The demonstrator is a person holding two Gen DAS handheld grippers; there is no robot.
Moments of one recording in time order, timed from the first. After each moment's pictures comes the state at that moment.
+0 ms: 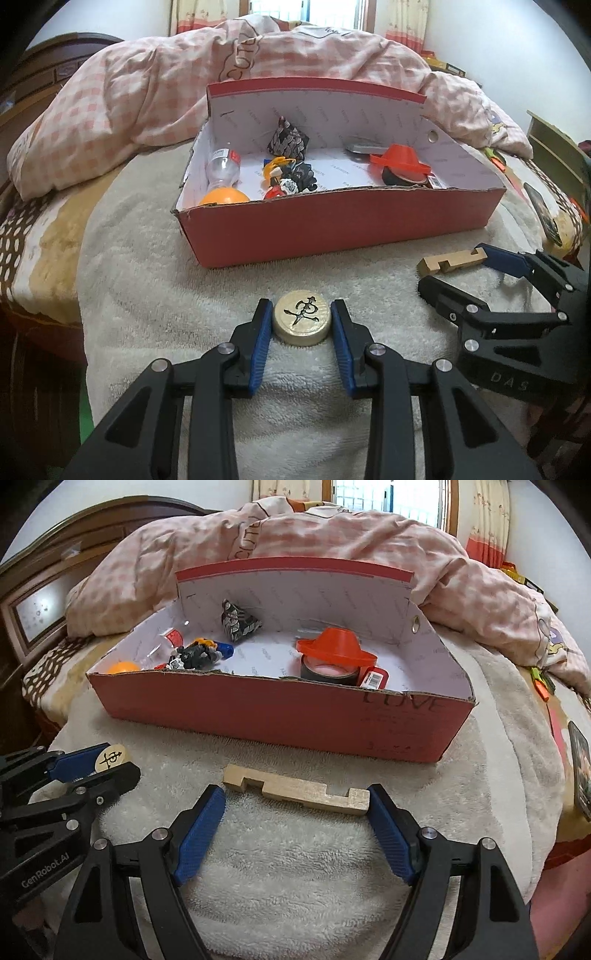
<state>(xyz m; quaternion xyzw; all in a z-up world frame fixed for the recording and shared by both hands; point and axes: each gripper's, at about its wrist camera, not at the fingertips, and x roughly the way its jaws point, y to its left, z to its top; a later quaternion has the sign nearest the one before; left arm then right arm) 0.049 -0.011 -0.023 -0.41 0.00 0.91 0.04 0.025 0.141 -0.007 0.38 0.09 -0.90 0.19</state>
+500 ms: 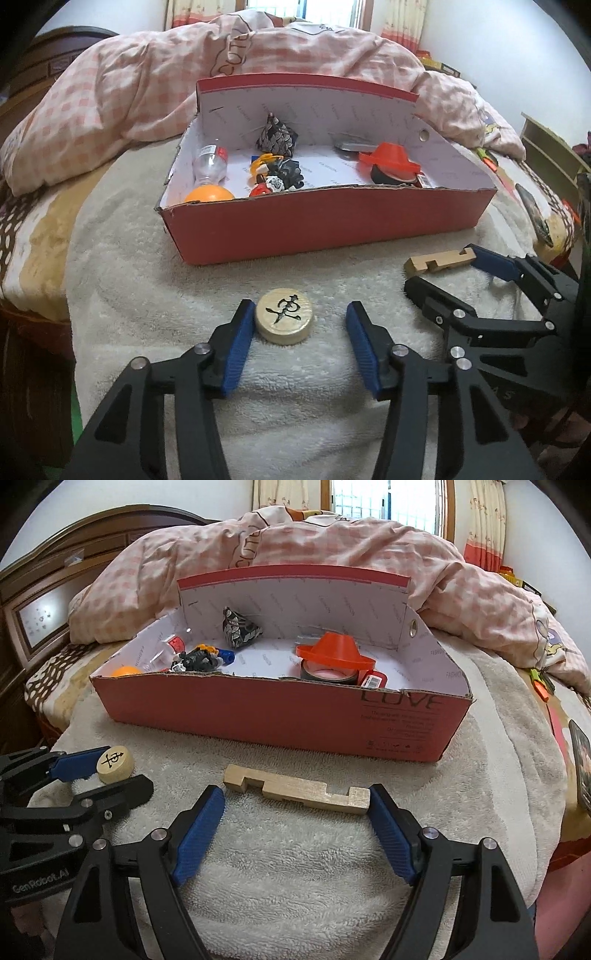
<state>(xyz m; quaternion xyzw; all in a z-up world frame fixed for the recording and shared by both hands) 0.050 -0.007 -0.023 -0.41 -0.02 0.91 0.06 0.029 0.144 -0.010 0.37 0.08 -0.91 0.19</state>
